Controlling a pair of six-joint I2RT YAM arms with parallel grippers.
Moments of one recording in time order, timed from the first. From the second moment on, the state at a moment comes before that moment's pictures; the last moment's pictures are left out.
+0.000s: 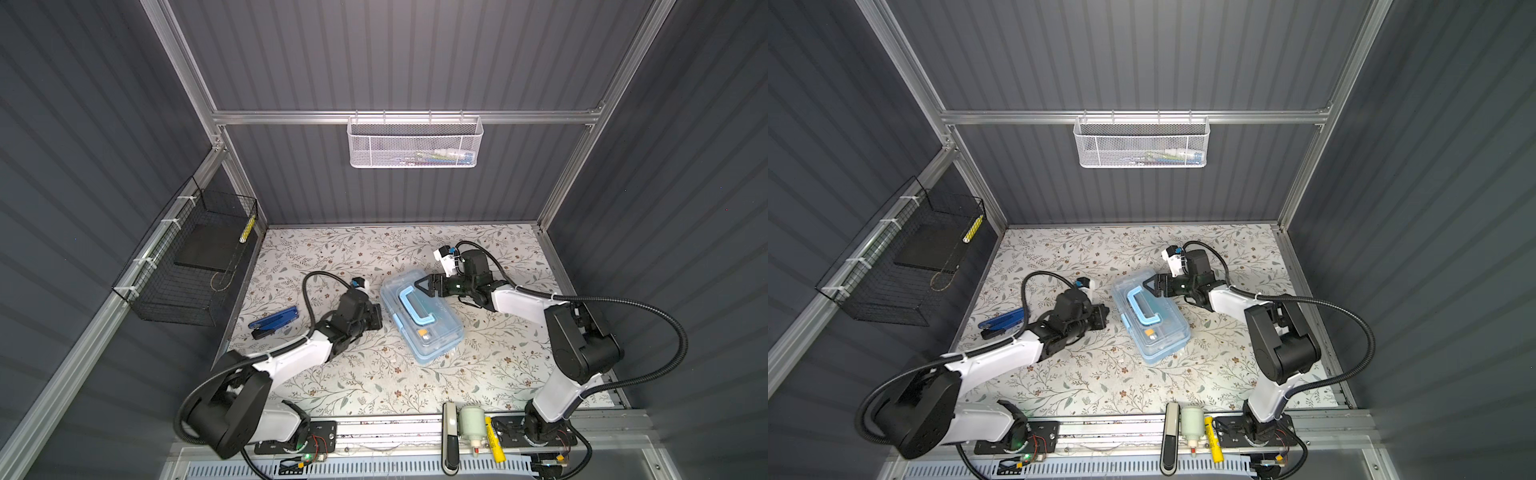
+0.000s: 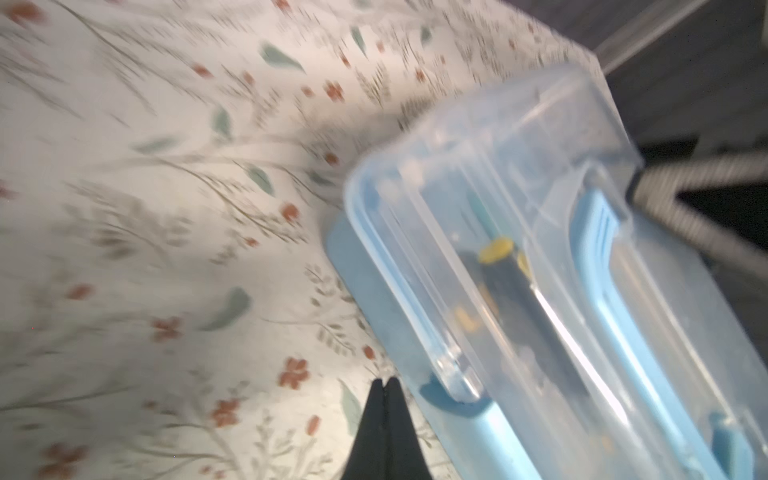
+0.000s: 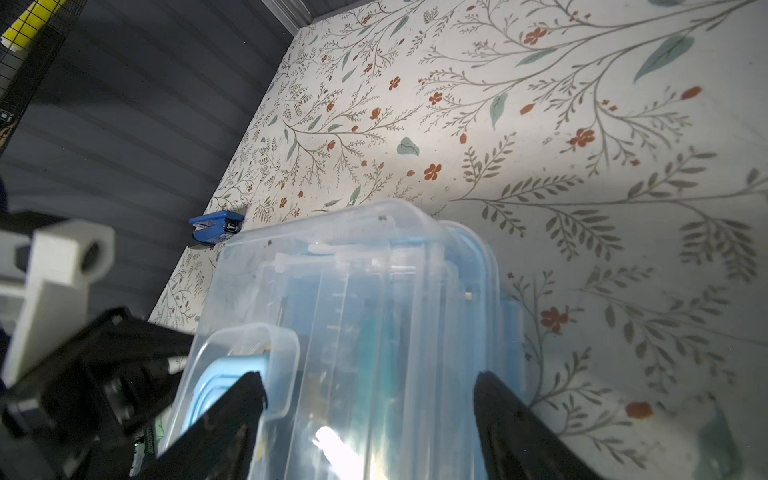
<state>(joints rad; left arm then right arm) -0.58 1.29 0.63 0.03 -0.04 -0.55 0.38 1.71 0.96 0.12 -0.59 0.34</state>
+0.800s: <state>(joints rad) -0.05 1.43 0.48 0.41 -0.43 -0.02 -0.10 0.97 0.33 0.28 0.12 0.23</state>
